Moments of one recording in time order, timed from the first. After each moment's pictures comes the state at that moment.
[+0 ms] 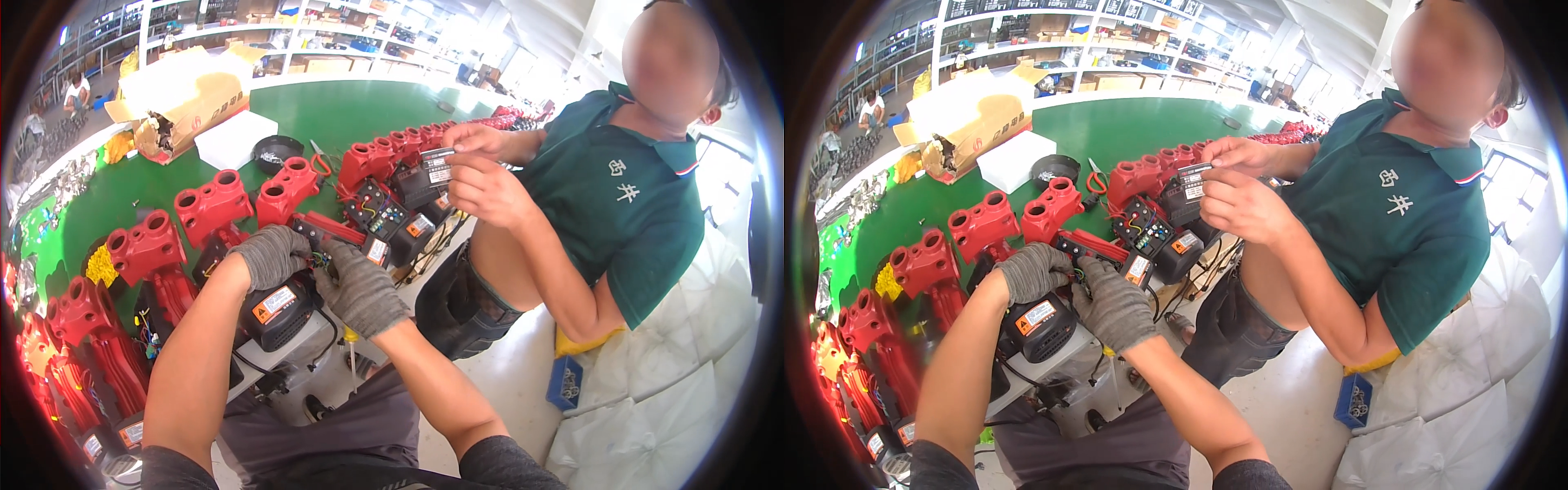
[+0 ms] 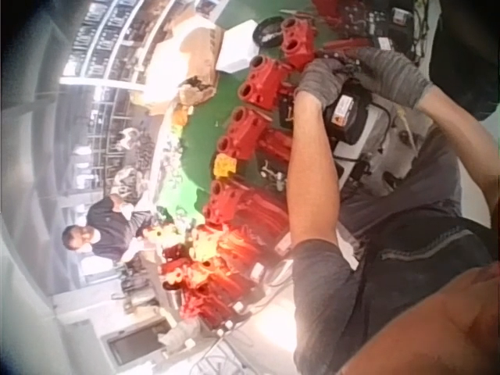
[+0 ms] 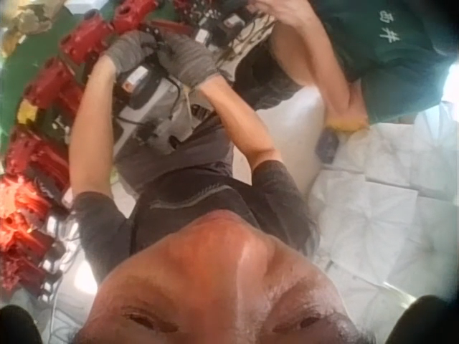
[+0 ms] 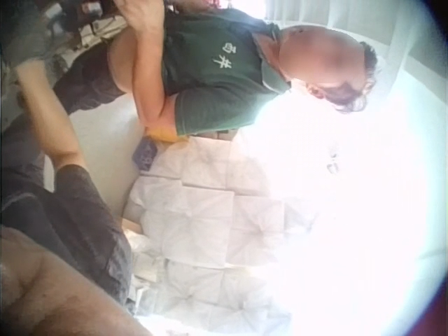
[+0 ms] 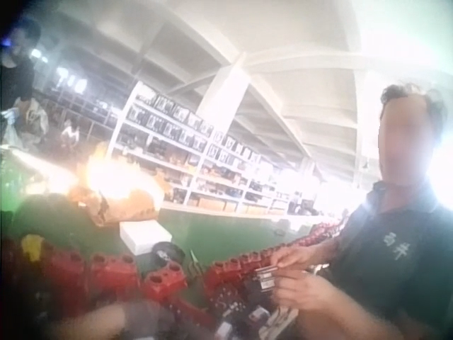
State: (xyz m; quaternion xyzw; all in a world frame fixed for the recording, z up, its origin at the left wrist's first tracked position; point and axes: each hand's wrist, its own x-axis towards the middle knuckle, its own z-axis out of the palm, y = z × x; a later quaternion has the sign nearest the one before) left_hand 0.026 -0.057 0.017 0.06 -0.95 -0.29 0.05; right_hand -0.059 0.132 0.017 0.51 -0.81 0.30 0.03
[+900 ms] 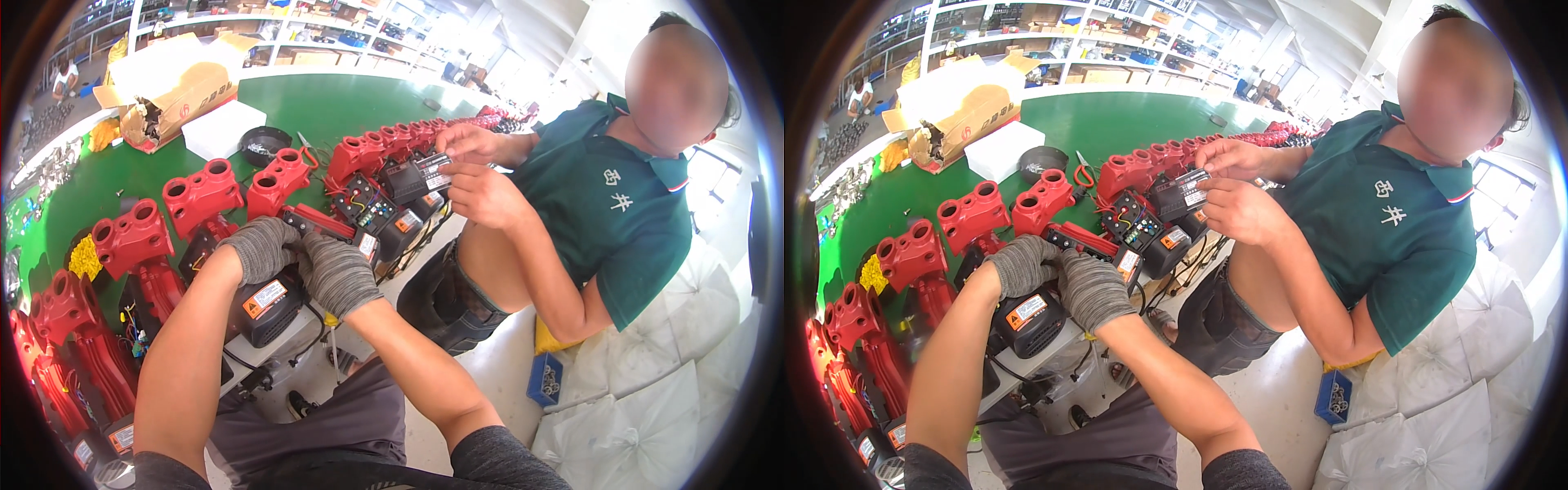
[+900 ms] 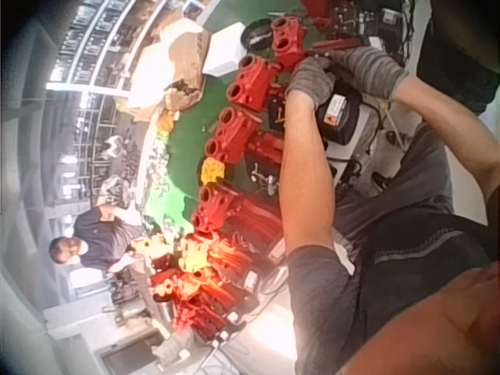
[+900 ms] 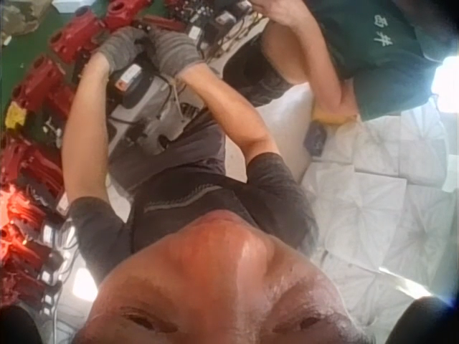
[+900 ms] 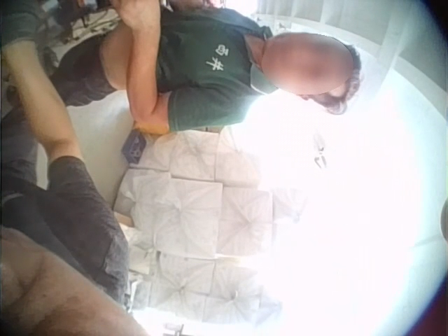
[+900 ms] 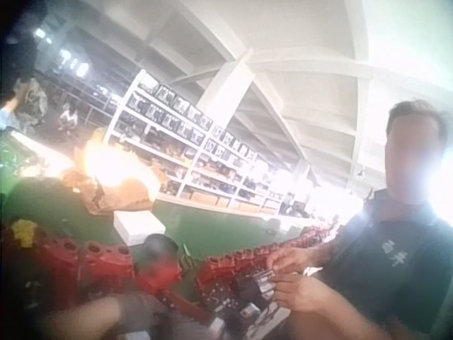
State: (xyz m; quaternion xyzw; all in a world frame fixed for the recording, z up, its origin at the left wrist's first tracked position) left_hand 0.024 -0.060 0.015 0.07 -0.95 -0.29 0.05; right_hand -0.060 0.100 0.024 0.54 -0.83 0.13 0.03
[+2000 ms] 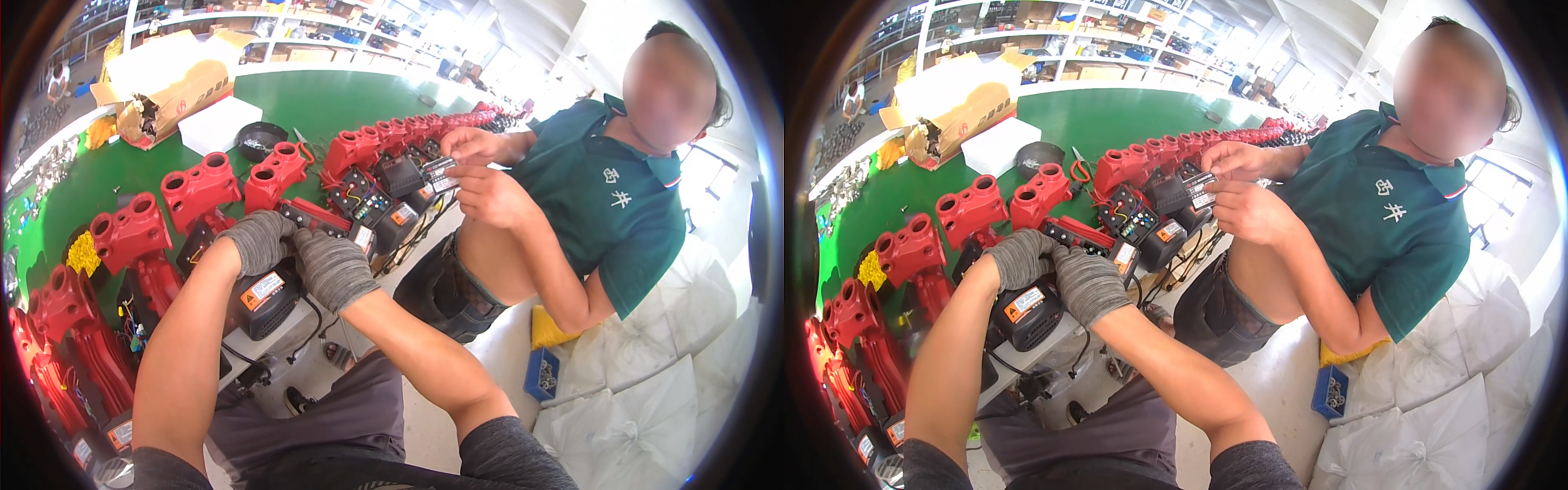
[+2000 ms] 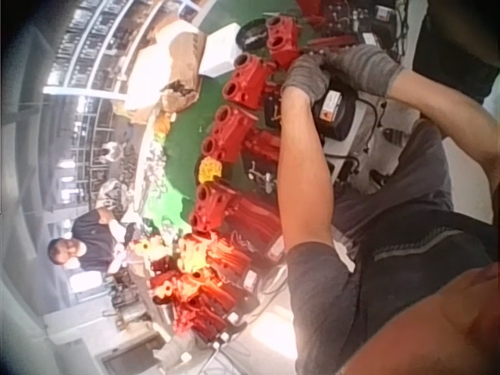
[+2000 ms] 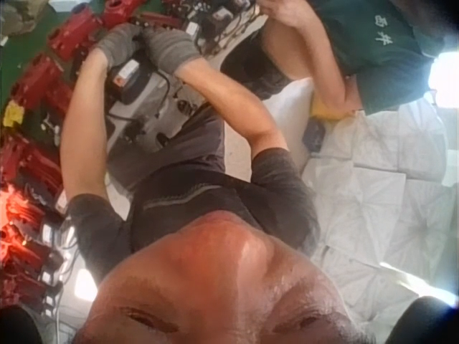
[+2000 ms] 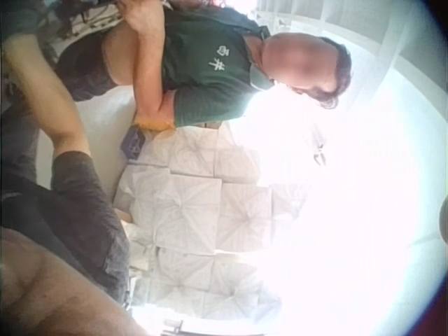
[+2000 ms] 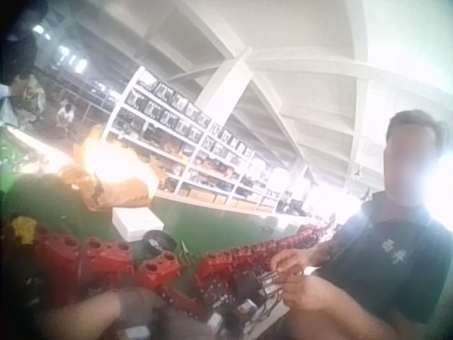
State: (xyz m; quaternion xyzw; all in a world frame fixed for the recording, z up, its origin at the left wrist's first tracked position) left_hand 0.017 -0.064 0.002 0.05 -0.95 -0.29 0.06; right_hand -0.063 0.103 0.010 0.58 -0.80 0.08 0.11
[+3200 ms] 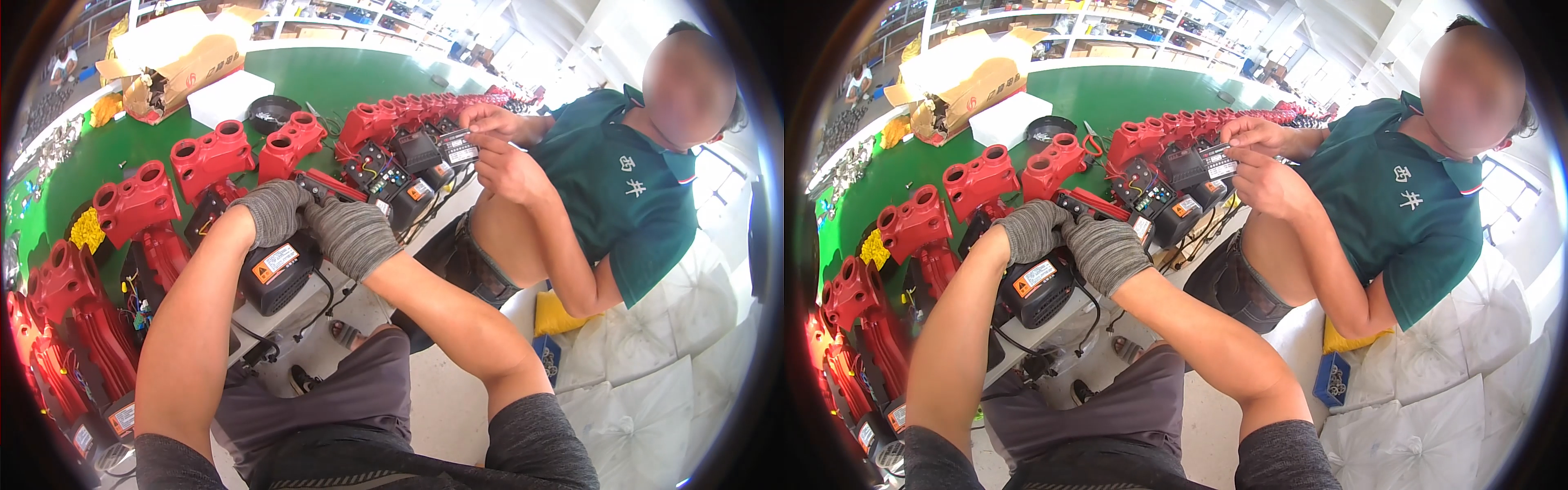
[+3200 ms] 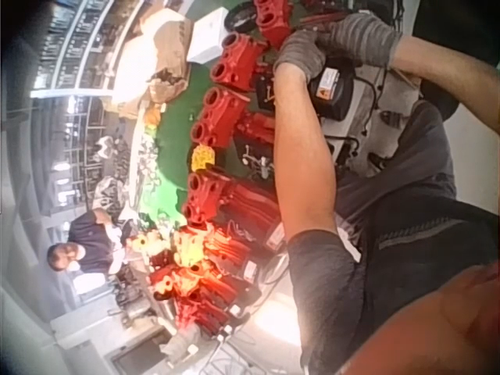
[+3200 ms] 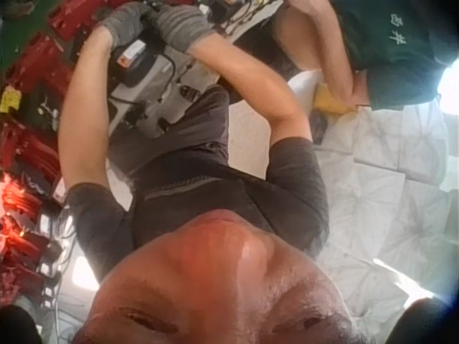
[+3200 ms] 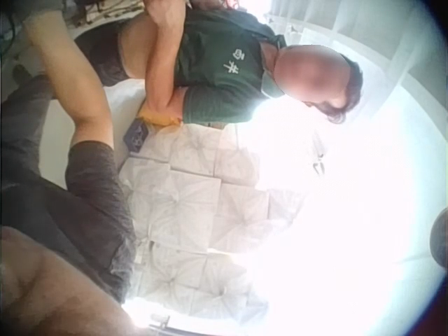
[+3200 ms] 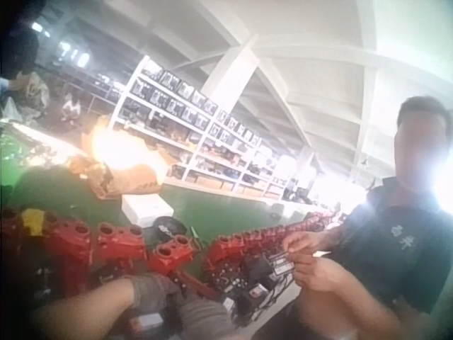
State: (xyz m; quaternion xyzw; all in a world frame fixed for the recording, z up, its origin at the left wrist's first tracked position) left_hand 0.015 -0.065 0.003 0.04 -0.97 -0.25 0.07; right_hand -0.070 0.099 0.024 0.64 -0.75 -0.01 0.14
